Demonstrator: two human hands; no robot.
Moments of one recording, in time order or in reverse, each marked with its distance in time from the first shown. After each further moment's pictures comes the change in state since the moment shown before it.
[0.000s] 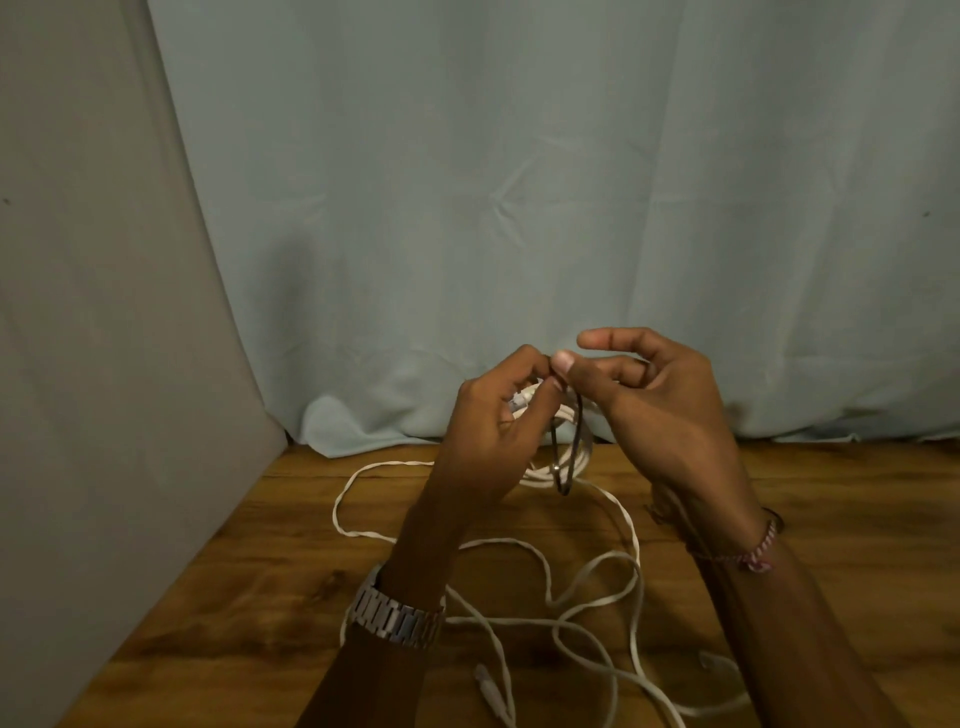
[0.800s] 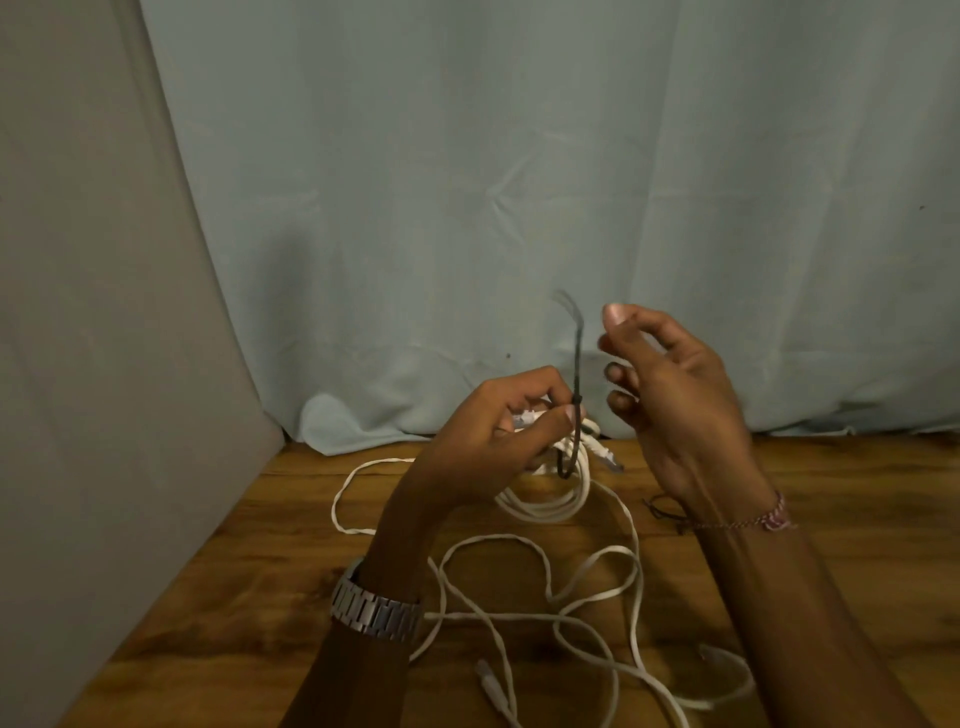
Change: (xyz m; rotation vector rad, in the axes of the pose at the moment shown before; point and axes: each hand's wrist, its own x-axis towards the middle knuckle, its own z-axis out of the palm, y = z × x) left_hand -0.001 0.007 -0.017 -0.155 -0.336 -0.187; right_hand 0.018 0.012 -0.007 0.304 0.079 0.147
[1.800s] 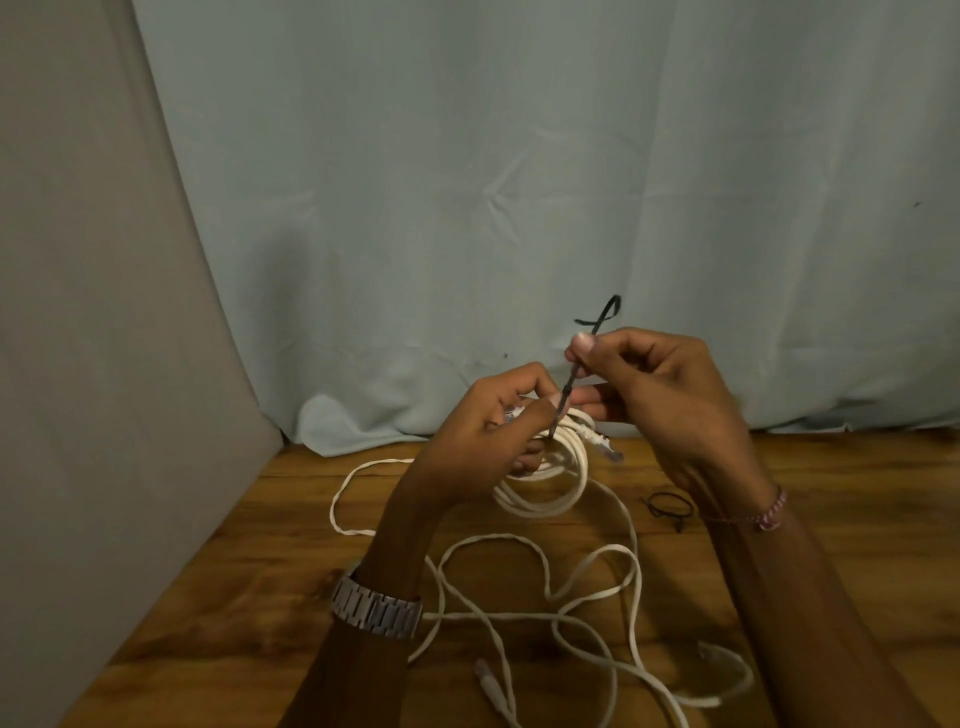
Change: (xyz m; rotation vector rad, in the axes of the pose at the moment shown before) left_hand 0.003 -0.003 0.002 -0.175 -0.022 -0.084; right_hand 0.004 0.002 -0.009 -0.218 -0.195 -0.126
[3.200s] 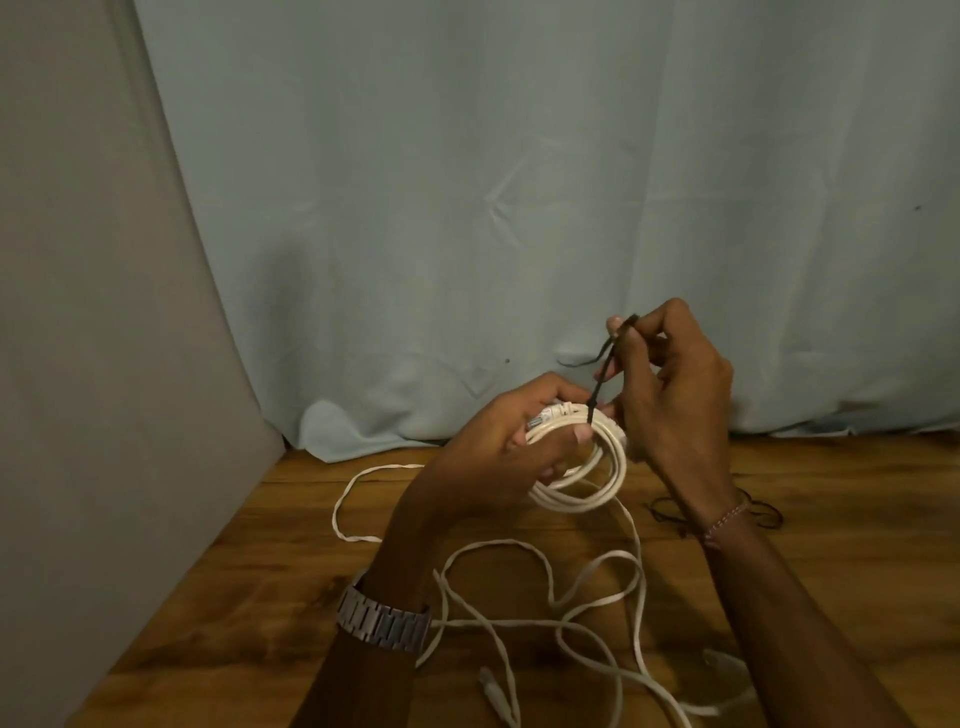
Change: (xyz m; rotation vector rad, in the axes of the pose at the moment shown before) left_hand 0.000 -0.002 0.001 0.249 -0.053 0.007; right_hand 0.006 0.017 0.007 -0.359 0.356 -0.445
